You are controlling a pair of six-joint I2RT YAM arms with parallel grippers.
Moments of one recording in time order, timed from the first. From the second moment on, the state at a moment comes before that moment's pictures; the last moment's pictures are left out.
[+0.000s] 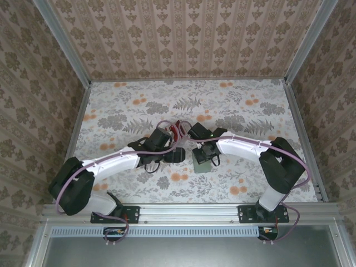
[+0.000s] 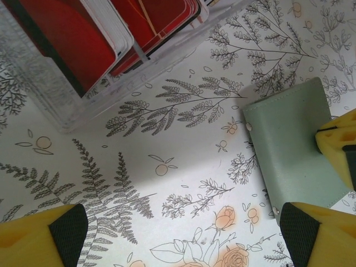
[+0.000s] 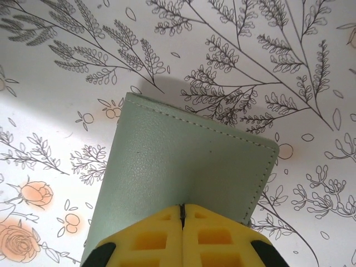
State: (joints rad) left arm -0.81 1.39 0.75 -0.31 0.10 -0.62; right arm 0.73 1.67 1.07 -0.69 0.07 0.32
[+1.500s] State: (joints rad) left arm -0.71 1.57 0.85 0.22 0.54 -0.79; right arm 0.38 1.34 0.81 -0.05 -0.53 0.81
